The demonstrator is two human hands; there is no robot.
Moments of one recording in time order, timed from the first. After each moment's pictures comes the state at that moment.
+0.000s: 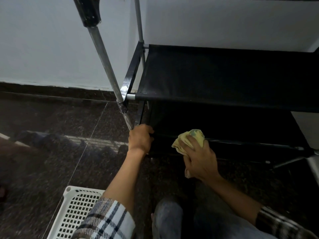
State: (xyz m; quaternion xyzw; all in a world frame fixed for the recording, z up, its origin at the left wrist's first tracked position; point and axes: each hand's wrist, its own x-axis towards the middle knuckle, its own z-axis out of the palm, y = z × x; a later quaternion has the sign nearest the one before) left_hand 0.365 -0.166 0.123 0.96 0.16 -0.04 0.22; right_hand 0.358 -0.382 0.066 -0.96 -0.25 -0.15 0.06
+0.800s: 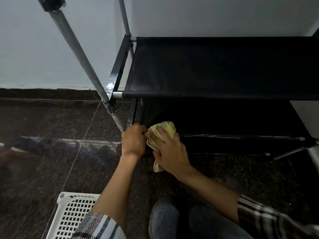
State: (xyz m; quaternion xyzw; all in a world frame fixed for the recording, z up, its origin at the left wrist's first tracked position) left_hand 0.364 -0.175 0.118 0.97 0.14 0.04 0.17; right_hand 0.357 -0.307 0.079 -0.95 -0.26 -0.09 0.17
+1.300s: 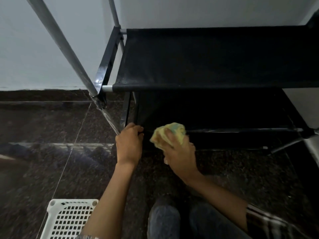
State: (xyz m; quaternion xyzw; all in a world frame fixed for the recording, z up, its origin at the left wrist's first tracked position) left_hand 0.352 -0.179 0.106 0.96 0.13 0.08 0.22; right_hand 0.357 -0.338 0.025 -0.94 -0.24 -0.22 0.10
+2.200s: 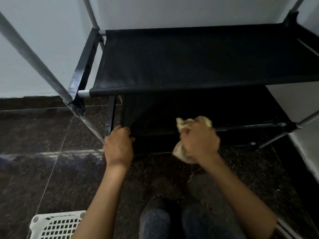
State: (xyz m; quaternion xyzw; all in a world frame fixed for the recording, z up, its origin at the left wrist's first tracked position) left_hand 0.362 -0.191 0.114 0.98 0.15 0.04 0.15; right_hand 0.387 -0.391 0.111 -0.98 0.09 0.00 0.19
